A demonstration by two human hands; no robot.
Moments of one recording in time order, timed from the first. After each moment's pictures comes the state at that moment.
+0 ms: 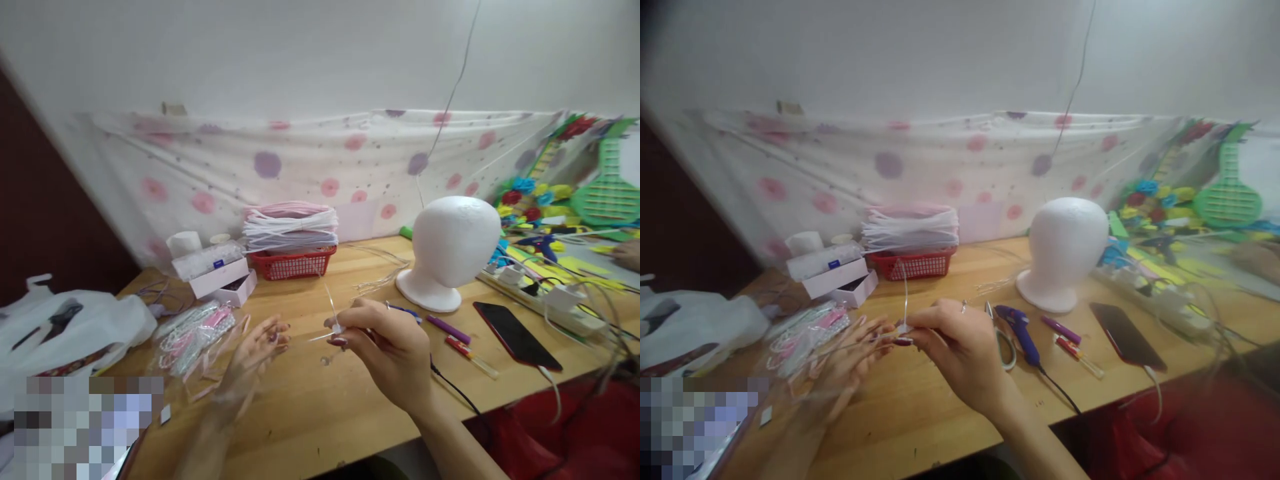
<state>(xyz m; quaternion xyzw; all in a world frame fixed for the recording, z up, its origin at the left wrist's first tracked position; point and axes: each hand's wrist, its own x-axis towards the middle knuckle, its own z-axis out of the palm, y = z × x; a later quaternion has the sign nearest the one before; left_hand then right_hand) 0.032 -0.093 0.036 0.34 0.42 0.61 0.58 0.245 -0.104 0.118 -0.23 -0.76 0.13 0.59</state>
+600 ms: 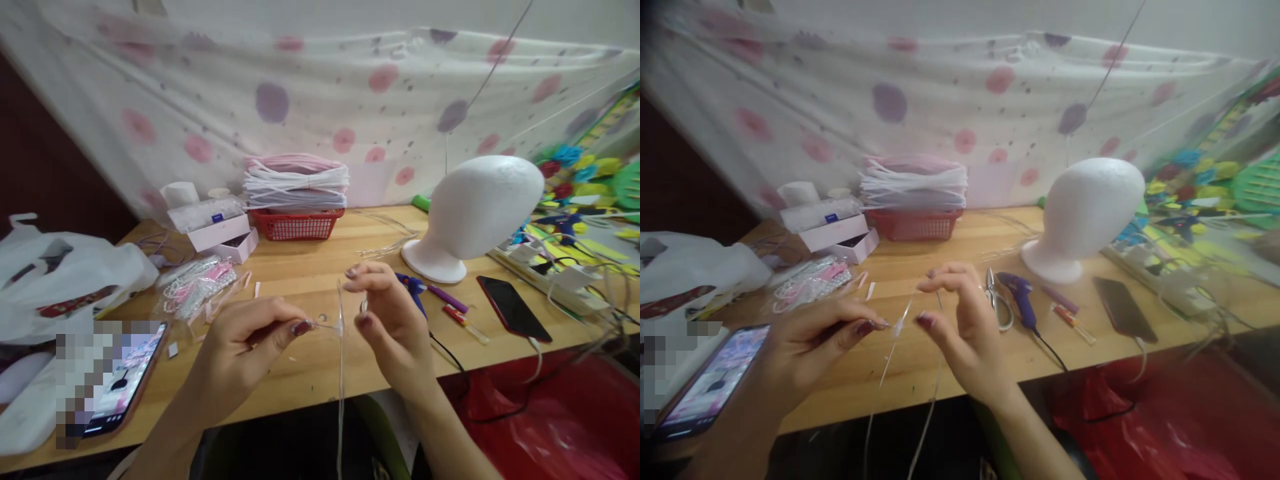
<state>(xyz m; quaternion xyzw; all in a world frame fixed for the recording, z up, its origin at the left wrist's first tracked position) 0.048 -0.147 0.118 0.73 0.39 0.51 0.25 0.247 -0.124 0.093 -0.28 -0.68 0.31 0.61</state>
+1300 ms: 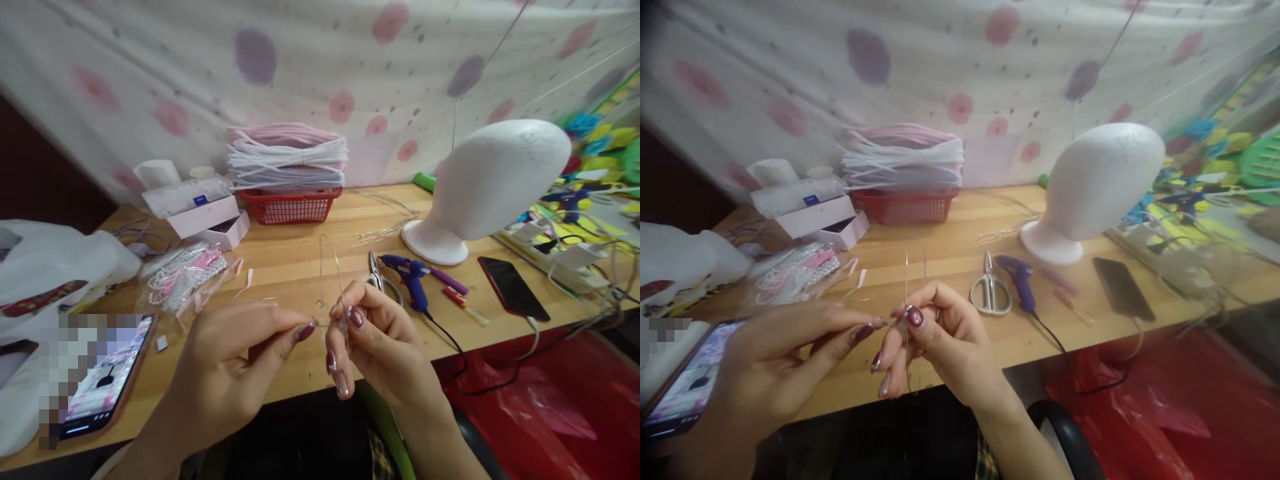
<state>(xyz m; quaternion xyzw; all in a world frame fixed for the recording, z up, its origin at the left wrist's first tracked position) 0.048 -0.152 0.117 0.81 0.39 0.42 0.13 0.231 -0.142 0.087 -0.14 -0.40 0.77 0.48</state>
